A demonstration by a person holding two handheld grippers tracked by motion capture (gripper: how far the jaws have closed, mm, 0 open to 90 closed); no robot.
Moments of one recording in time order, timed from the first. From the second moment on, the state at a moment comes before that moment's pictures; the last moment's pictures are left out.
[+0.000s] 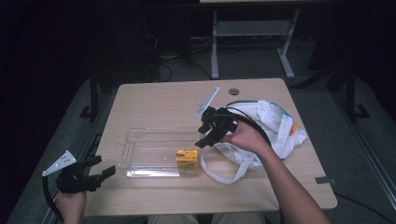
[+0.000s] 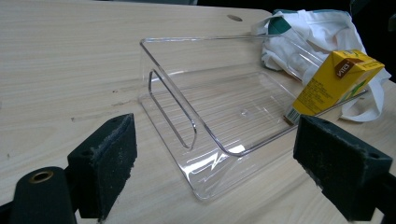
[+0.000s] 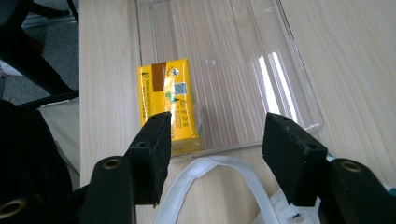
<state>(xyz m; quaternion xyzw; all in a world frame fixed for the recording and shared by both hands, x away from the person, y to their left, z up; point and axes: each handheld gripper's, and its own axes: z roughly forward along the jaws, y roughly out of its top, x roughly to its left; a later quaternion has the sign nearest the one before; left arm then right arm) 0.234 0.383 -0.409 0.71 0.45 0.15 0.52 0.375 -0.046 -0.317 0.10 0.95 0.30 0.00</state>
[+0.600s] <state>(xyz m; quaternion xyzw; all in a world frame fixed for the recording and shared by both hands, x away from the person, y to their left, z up) 0.234 0.383 -0.409 0.71 0.45 0.16 0.51 0.379 -0.073 -0.317 0.12 0.94 0.31 0.02</state>
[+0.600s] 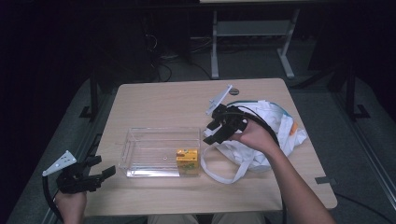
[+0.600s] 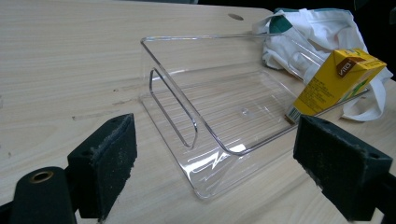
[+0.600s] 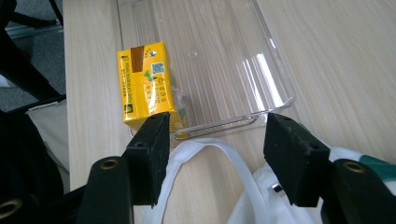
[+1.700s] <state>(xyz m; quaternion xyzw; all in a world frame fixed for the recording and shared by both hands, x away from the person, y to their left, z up) 0.234 0.382 -0.409 0.71 0.45 0.16 0.51 0.377 -0.134 -0.311 0.19 0.92 0.34 0.04</state>
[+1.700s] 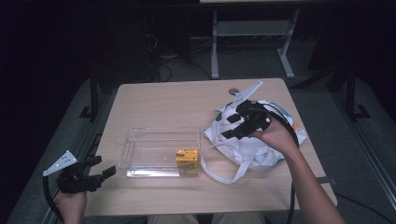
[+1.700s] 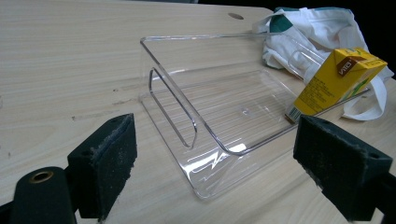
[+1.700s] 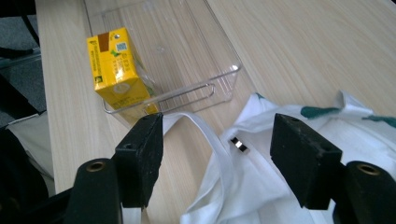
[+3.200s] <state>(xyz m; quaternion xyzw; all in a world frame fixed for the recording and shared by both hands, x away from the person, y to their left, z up) 0.234 0.381 -0.410 0.71 0.45 0.16 0.51 0.354 -0.202 -0.340 0.27 0.89 0.35 0.06</state>
